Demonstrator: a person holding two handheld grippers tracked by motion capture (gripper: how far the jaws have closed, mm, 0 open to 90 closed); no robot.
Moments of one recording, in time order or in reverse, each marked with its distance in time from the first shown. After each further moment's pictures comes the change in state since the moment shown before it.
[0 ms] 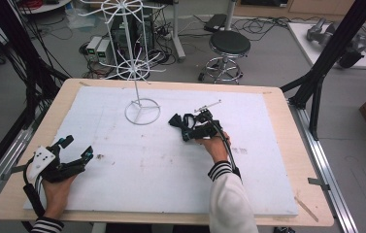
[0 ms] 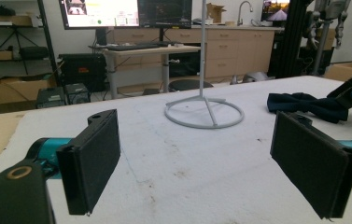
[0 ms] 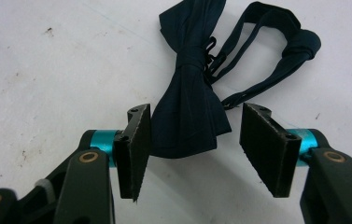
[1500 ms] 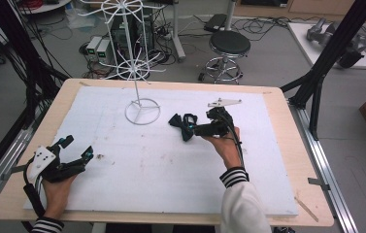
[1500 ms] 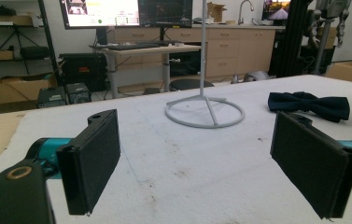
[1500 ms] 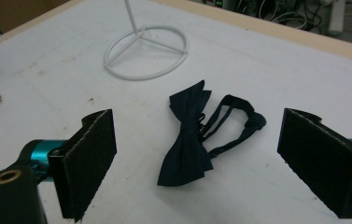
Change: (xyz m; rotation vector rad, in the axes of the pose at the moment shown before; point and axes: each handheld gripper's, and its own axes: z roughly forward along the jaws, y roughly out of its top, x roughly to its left) left arm 0.000 0.000 0.000 0.007 0.001 0.005; right arm 0.009 -0.002 -0.059 -0.308 -0.015 -0.070
